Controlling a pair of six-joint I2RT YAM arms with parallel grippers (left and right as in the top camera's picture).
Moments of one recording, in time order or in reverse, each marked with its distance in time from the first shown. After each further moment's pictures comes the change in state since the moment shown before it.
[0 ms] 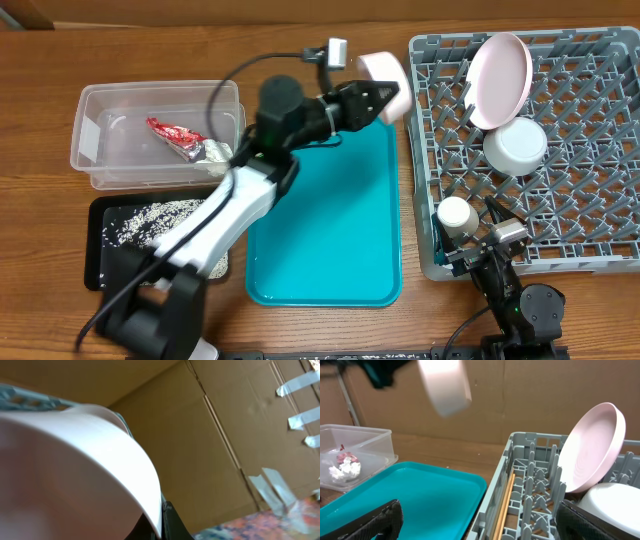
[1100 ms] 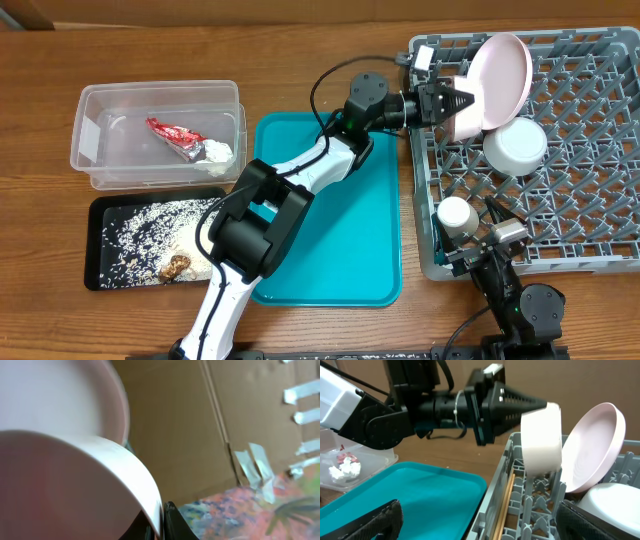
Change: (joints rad) left arm -0.150 0.587 0.466 0.259 0.127 -0.194; right arm 0.000 0.000 0.000 0.000 0.000 0.001
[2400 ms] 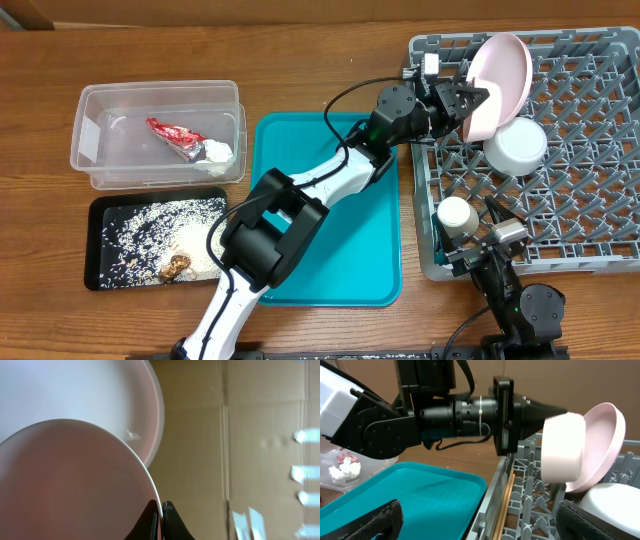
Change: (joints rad) left arm -0.089 0.000 0.014 -0.143 -0.343 -0.237; right arm 0.000 0.000 0.000 0.000 0.001 -0.001
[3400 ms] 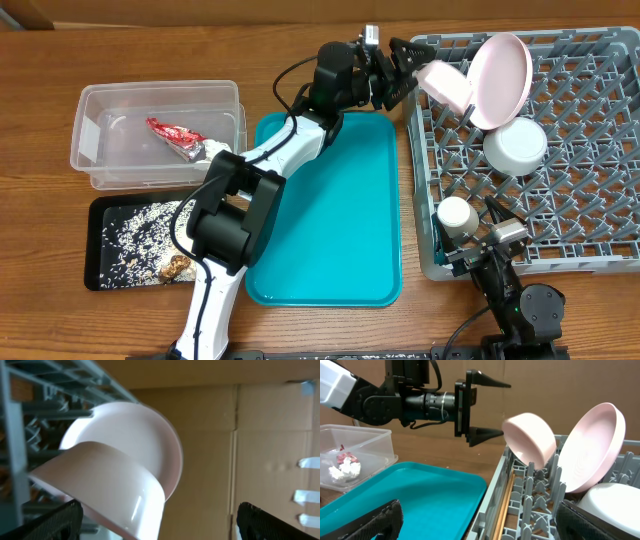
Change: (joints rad) left arm 0.223 -0.026 0.027 -0.178 0.239 0.062; right arm 0.000 0.000 0.000 0.000 0.000 0.000
